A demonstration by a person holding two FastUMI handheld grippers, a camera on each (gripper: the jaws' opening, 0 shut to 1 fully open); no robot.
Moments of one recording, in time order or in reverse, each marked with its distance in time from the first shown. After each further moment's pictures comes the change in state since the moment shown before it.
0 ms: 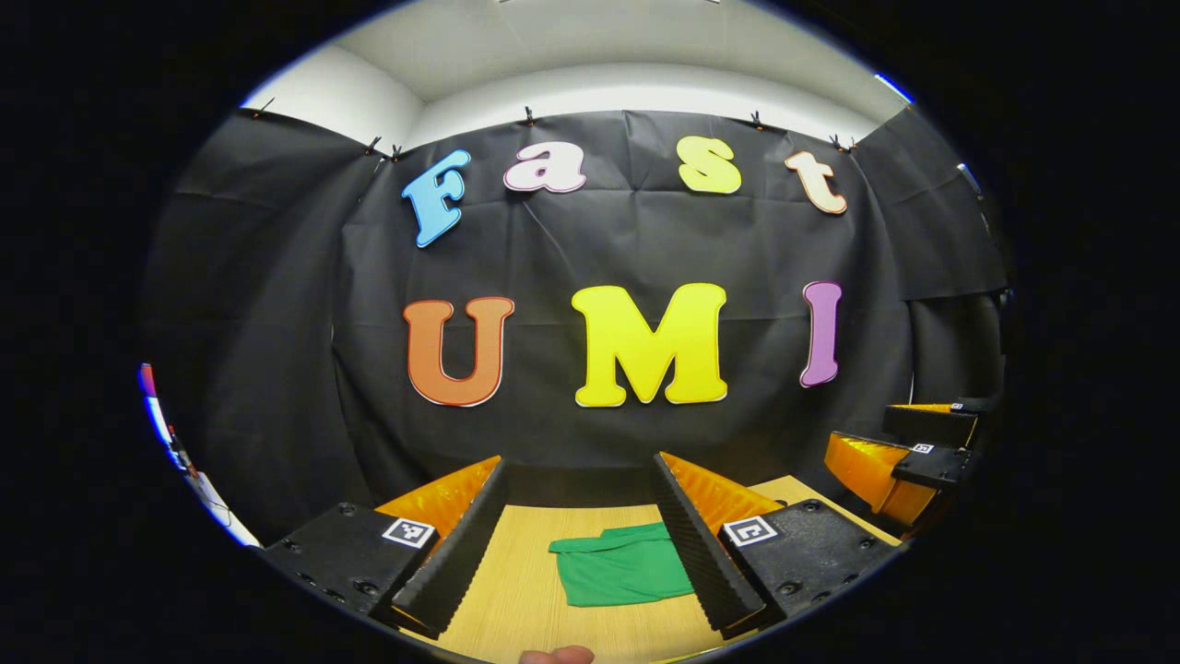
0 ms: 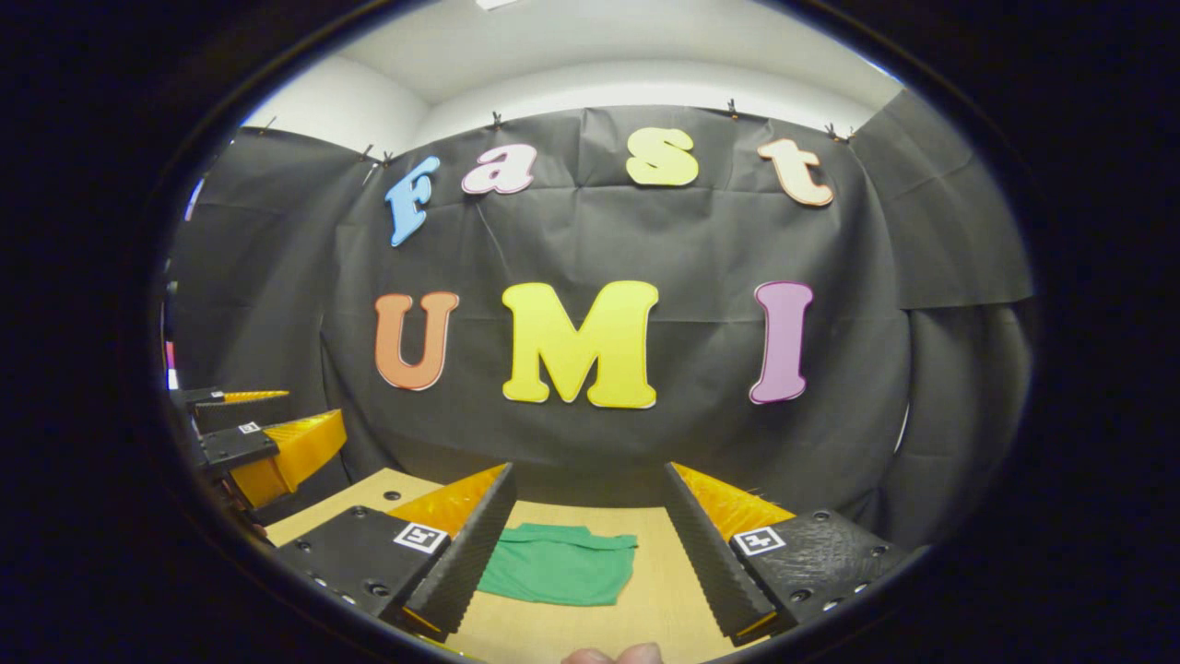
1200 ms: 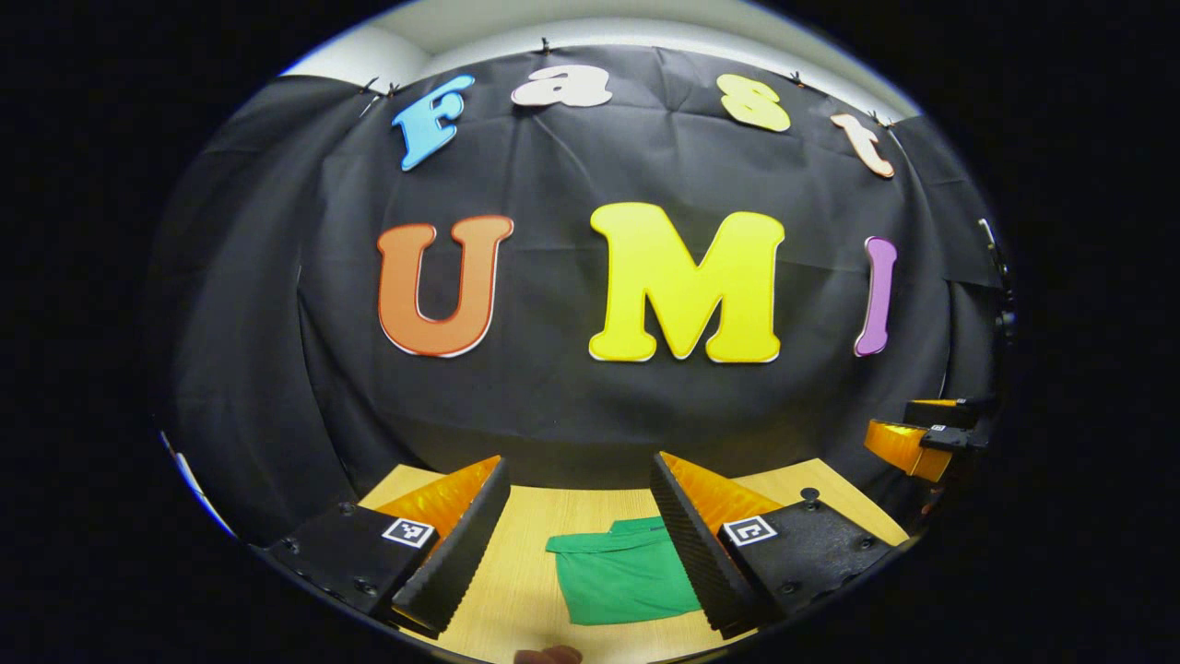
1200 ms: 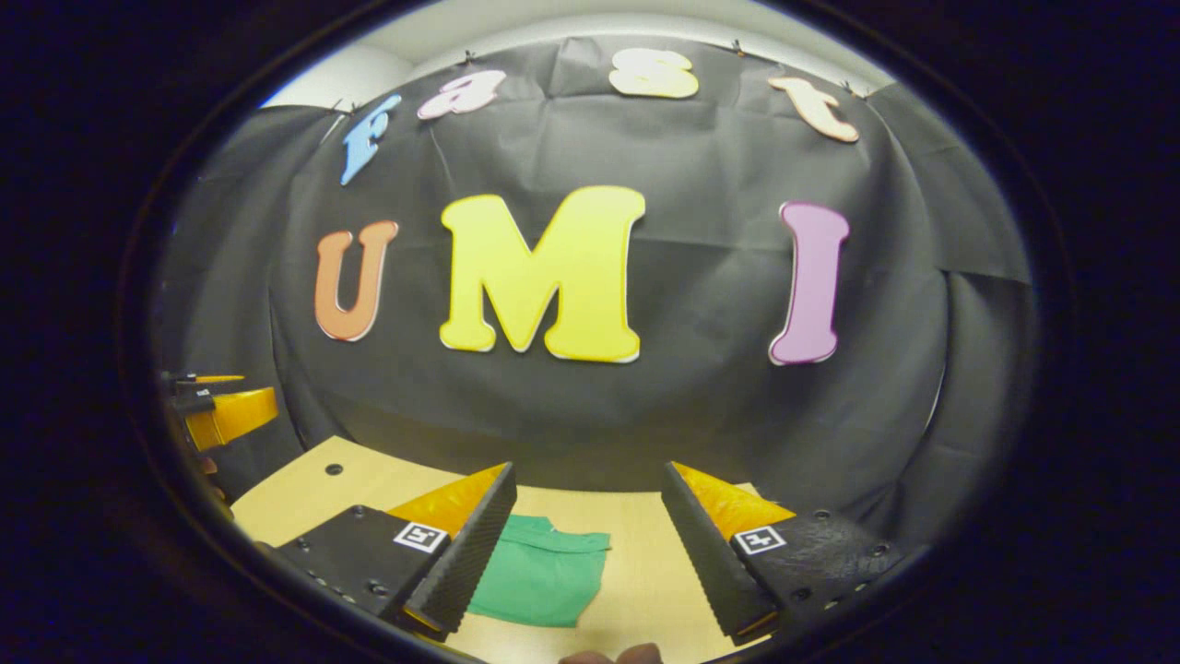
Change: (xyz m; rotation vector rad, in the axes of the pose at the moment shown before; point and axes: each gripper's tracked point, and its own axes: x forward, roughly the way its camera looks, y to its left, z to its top) left arm 0.131 0.022 -0.057 -0.022 0.138 -0.011; right arm 0.140 -0.052 -0.038 -0.030 0.143 -0.035
